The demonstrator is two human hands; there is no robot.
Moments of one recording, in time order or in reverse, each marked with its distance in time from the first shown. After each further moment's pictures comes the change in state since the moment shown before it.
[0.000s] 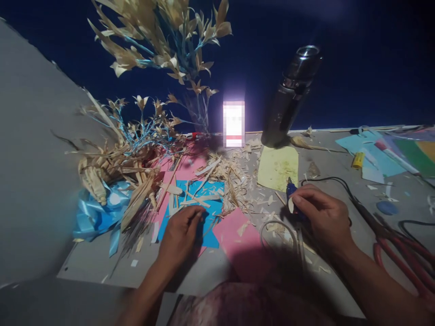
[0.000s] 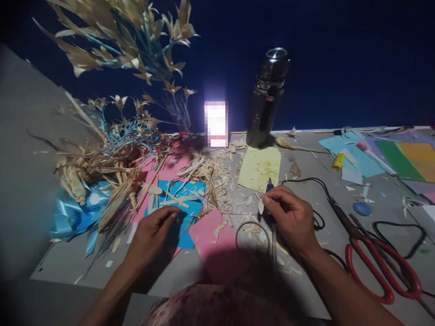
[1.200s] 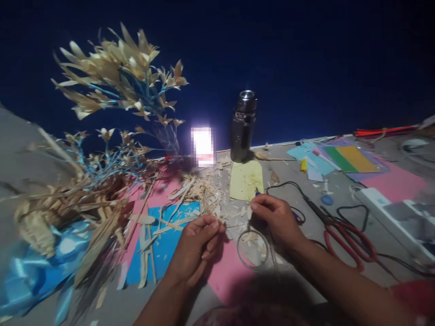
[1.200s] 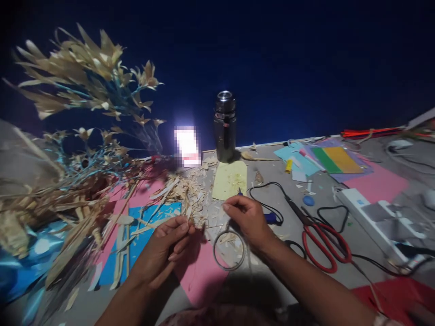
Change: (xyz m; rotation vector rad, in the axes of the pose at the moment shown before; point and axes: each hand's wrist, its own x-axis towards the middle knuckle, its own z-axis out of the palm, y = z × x) left_hand 0.018 0.084 0.052 -1.175 -0.336 -0.457; right_hand 0.005 -0.034 0.017 0.286 -0.011 0.239
